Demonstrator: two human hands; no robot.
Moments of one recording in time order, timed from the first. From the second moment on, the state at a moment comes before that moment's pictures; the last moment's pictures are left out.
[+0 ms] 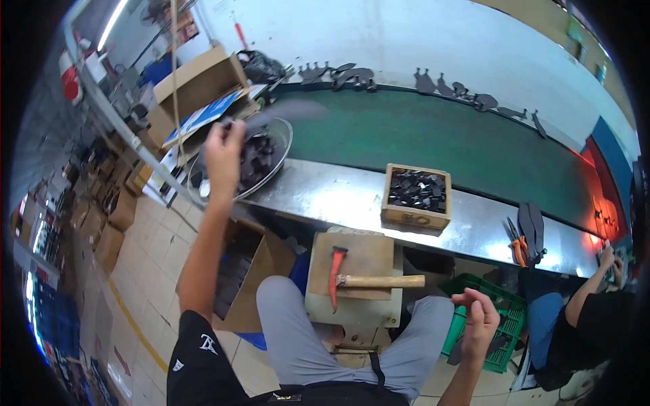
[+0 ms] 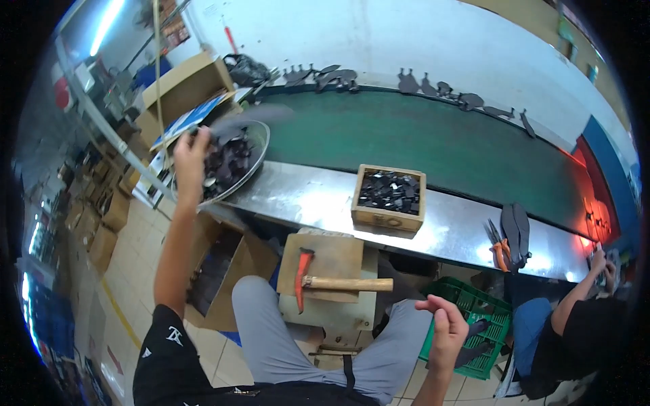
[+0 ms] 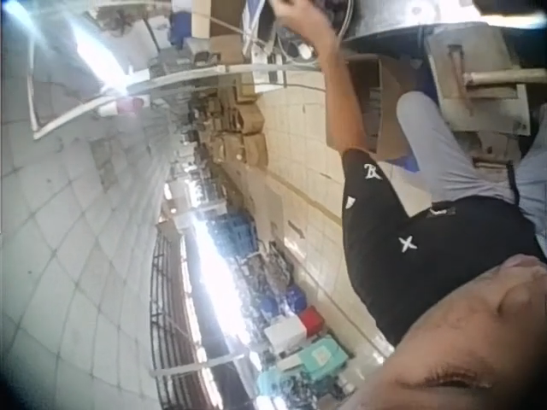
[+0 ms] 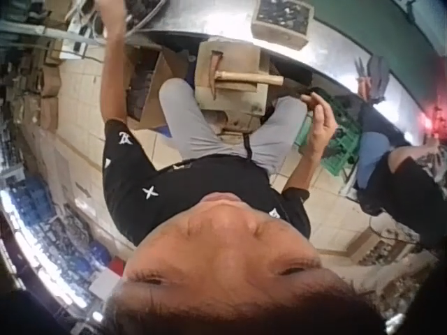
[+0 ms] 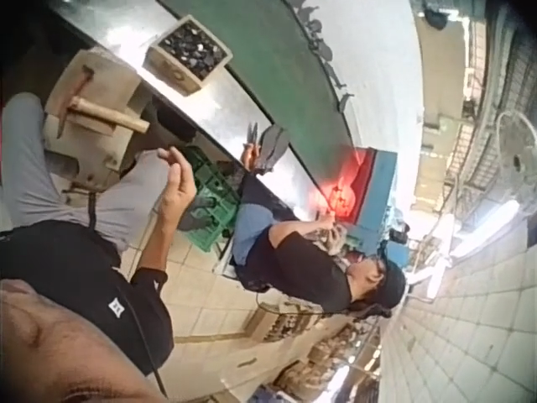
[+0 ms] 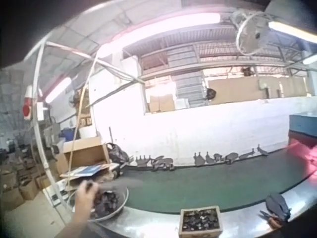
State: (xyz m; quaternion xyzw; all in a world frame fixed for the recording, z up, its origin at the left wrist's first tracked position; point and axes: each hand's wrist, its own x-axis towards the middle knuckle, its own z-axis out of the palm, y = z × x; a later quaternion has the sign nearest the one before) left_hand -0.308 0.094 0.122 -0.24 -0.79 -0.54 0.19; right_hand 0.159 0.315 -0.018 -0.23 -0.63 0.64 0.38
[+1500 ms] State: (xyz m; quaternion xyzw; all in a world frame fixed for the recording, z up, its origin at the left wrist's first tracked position) left_hand -0.095 0.029 0.097 -0.60 -0.44 -0.47 -0.47; right_hand 0.058 0.309 -0.061 -0.01 -0.99 0.10 0.00
